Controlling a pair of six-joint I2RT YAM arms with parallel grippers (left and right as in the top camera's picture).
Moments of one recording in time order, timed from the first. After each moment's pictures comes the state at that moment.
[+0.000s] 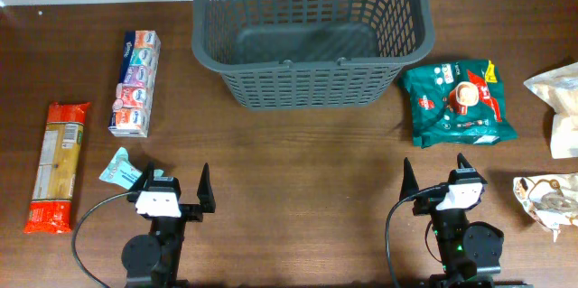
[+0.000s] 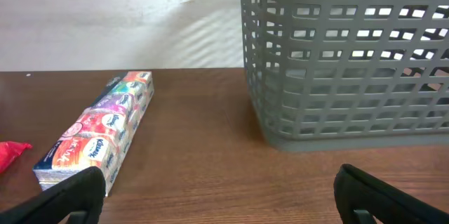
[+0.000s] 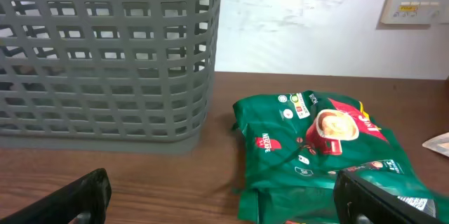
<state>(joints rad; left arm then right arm) 0.03 0.01 0.03 -0.11 0.09 -0.02 0.03 0.01 0.01 -0.07 -0.03 -0.01</state>
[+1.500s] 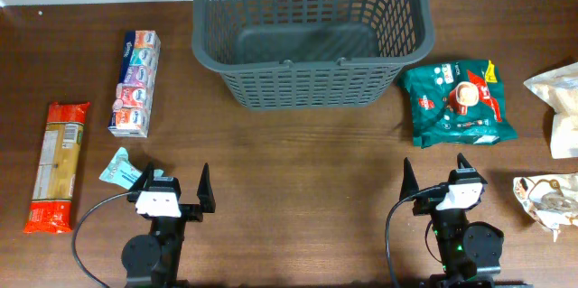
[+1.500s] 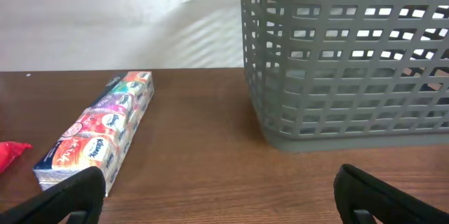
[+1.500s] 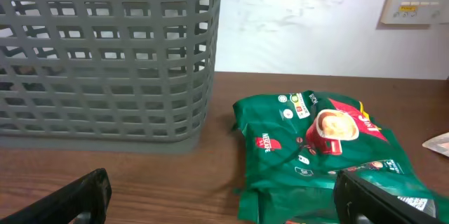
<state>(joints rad) 0.03 0.01 0.03 -0.11 0.09 -0.02 0.03 0.01 0.01 -0.07 -0.03 -0.01</state>
